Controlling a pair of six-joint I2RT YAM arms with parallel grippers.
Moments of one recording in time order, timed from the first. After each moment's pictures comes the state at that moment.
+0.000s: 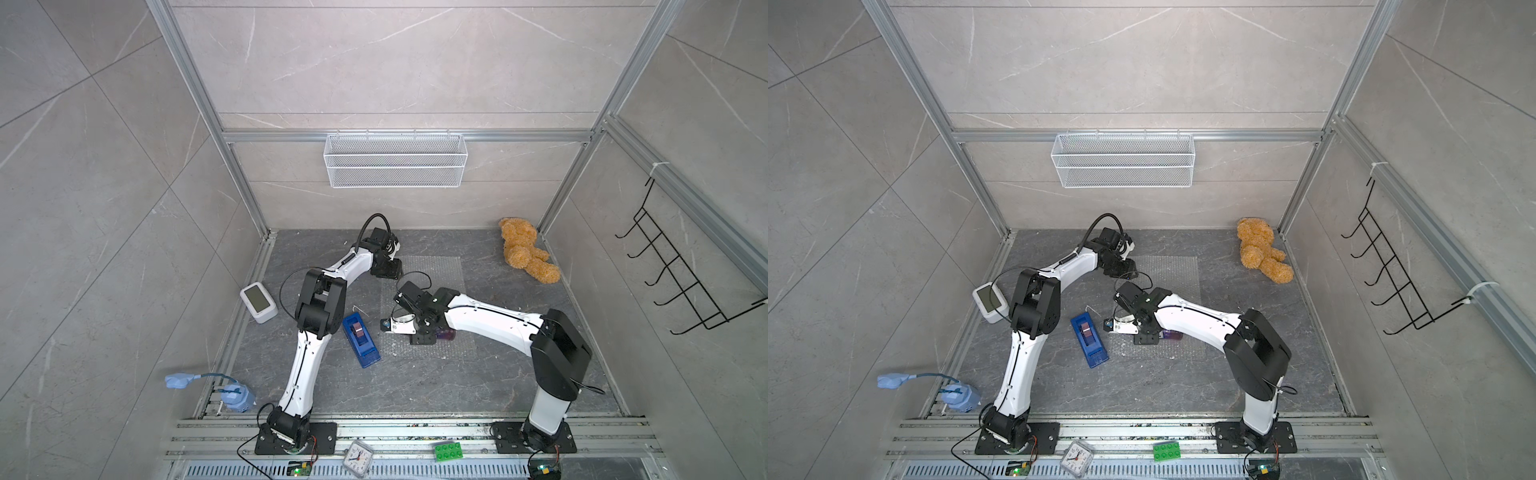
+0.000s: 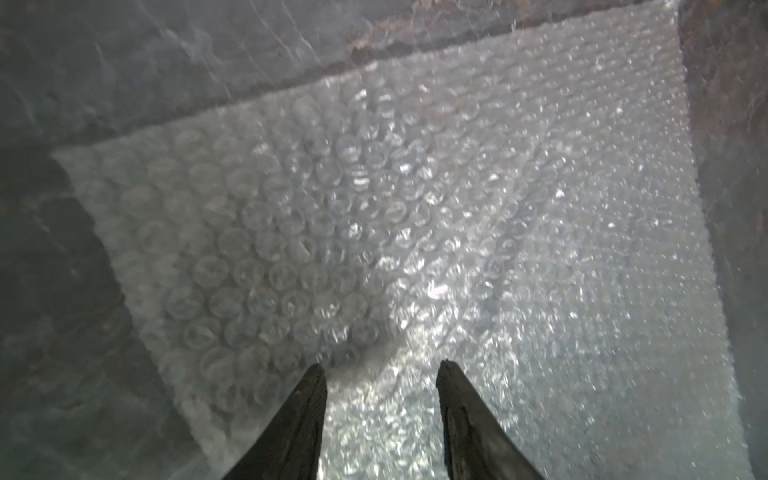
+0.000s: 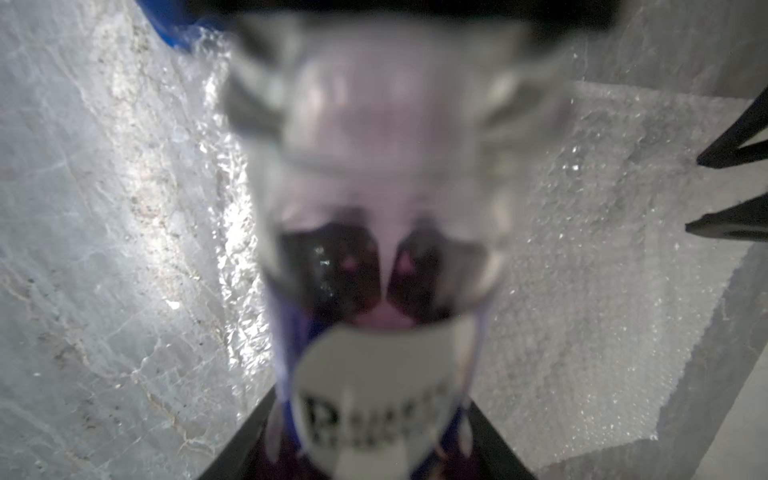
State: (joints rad) left arm -0.43 2.37 1.94 -0.66 0.35 -0.13; right arm 0.88 1.85 1.39 -0.84 0.12 -0.76
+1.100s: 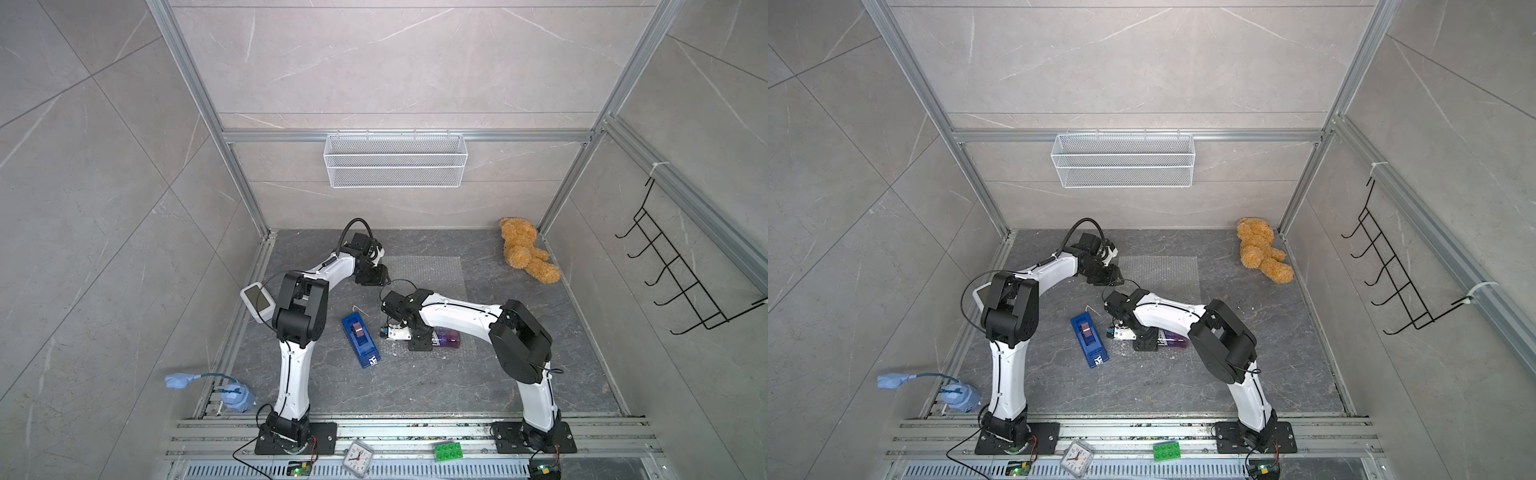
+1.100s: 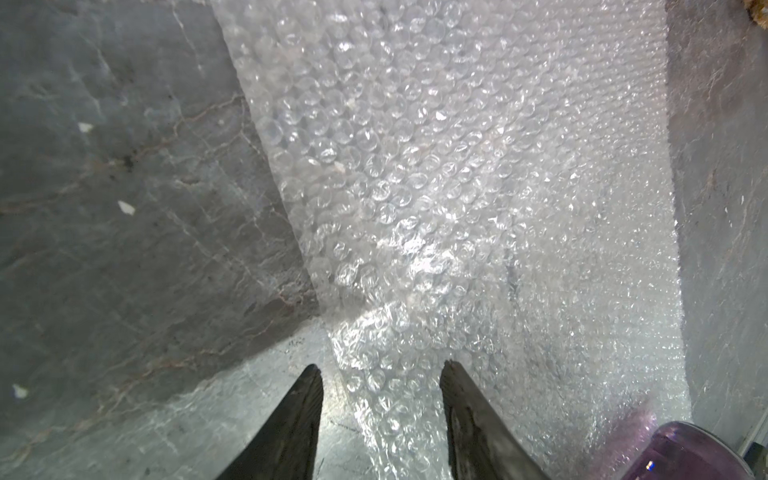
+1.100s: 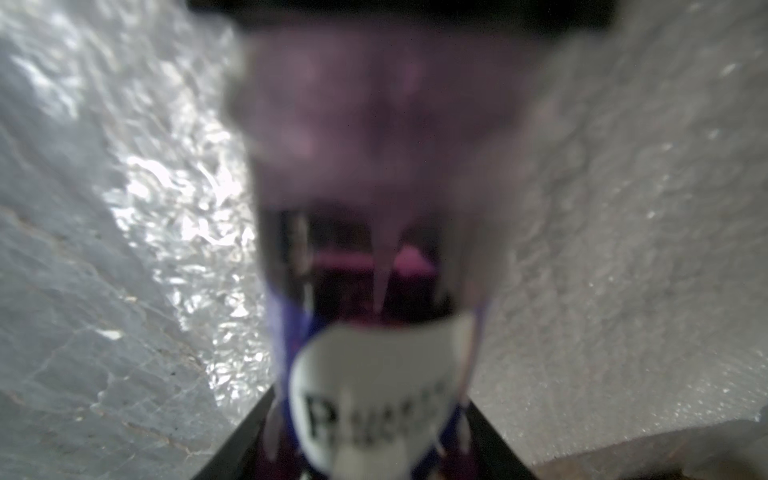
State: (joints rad) left arm -0.35 2.17 1.65 -0.61 0.40 -0.13; right arm 0.90 2.05 1.50 -1.04 0.23 -0.63
